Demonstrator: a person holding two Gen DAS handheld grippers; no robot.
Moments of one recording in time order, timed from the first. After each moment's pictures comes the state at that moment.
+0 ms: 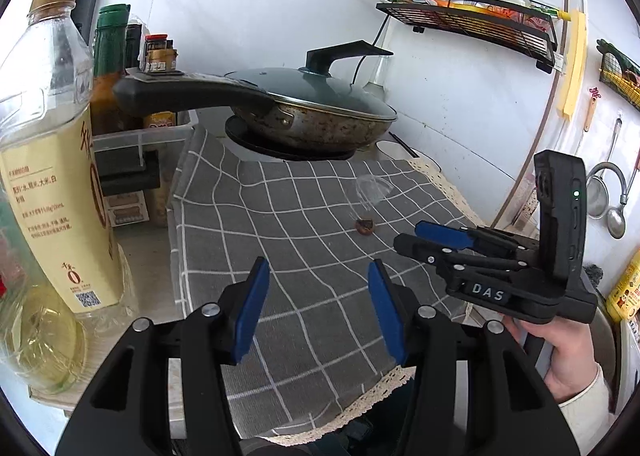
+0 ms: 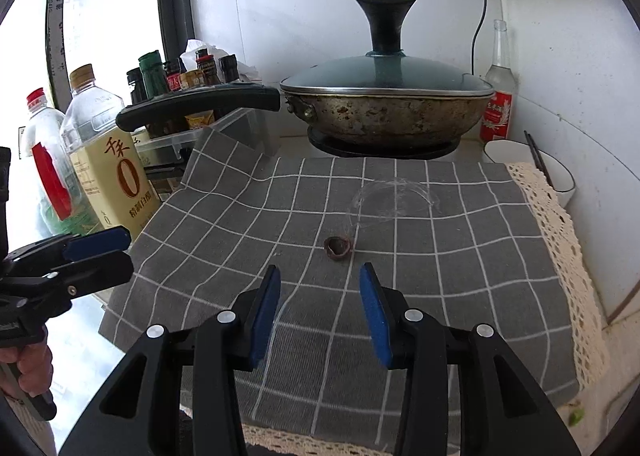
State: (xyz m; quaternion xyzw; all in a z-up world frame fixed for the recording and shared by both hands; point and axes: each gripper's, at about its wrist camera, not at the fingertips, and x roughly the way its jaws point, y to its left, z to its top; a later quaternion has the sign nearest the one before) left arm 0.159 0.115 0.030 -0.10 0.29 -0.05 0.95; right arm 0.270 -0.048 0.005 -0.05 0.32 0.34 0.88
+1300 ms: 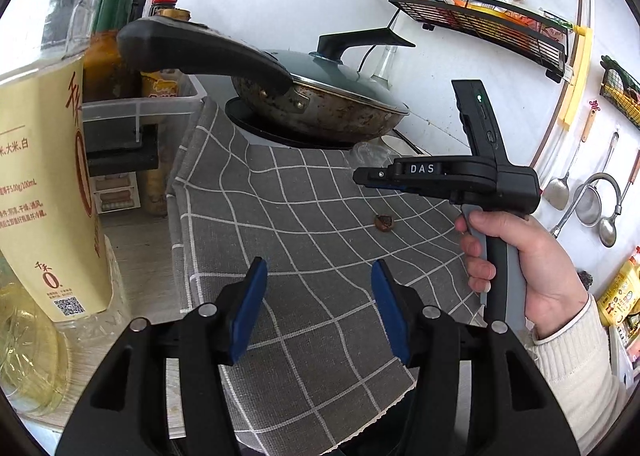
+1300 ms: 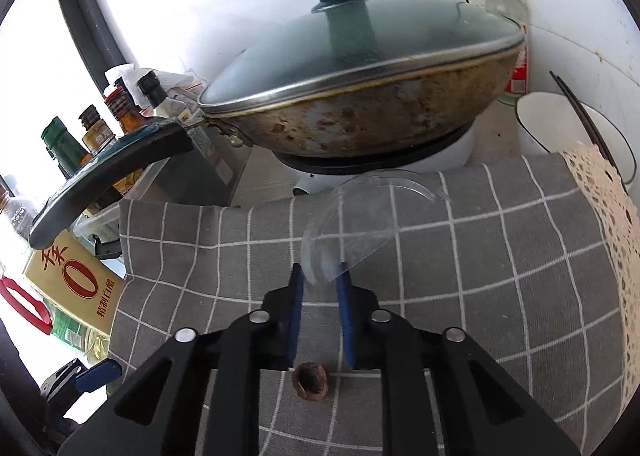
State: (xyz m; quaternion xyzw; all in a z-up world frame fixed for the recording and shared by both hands) left arm 0.174 0.141 0.007 -0.13 0.30 -0.07 0.94; right arm 0.377 -0.006 -0.004 0.04 0.43 0.32 0.84
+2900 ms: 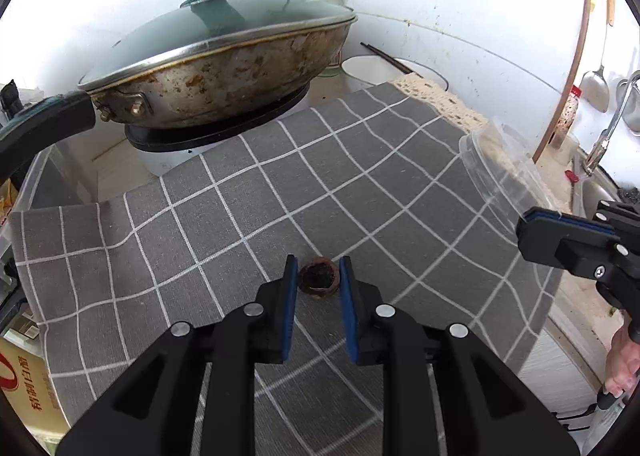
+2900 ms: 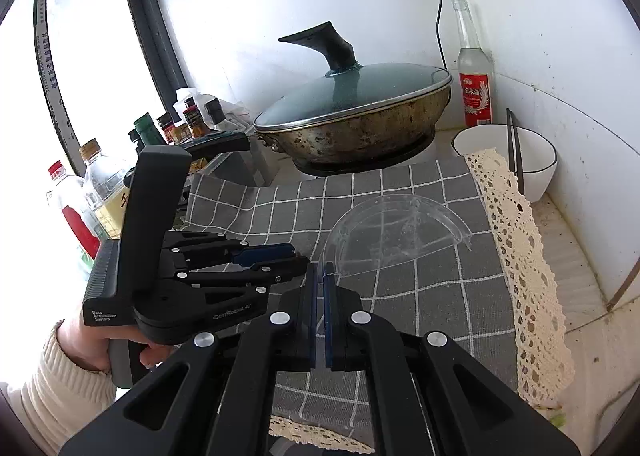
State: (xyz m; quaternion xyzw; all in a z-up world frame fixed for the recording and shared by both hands) left arm 0.311 0.031 -0.005 0.04 0.42 -0.08 0.90; right arm 0.288 -0.130 0.026 0.05 0.34 0.37 0.86
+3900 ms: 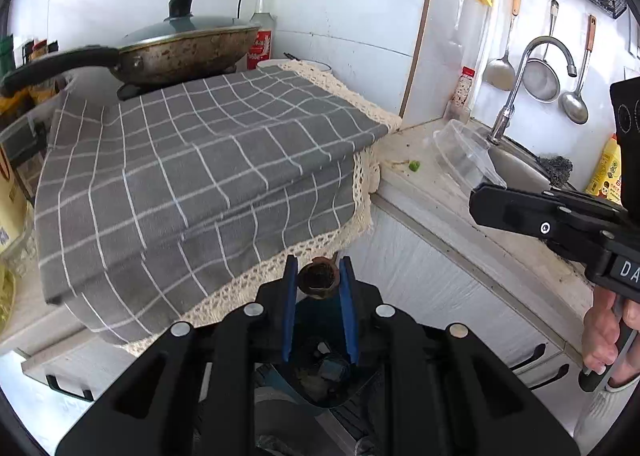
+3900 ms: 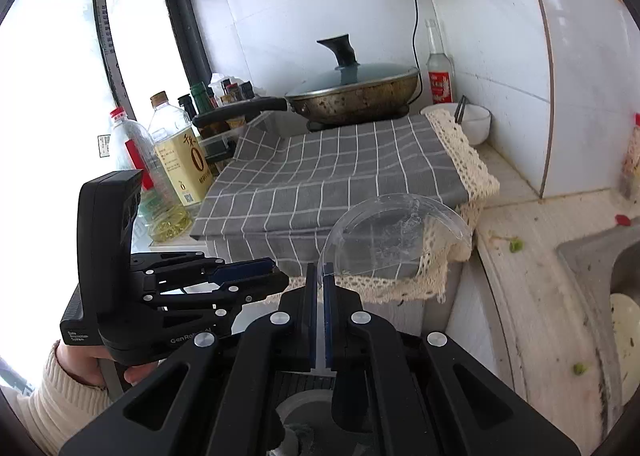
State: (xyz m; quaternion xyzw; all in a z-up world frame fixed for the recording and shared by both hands) left arm 0.108 -0.034 -0.022 -0.01 0.38 -0.14 0.92; right arm 0.107 -0.205 0.016 0.04 0.33 0.34 0.88
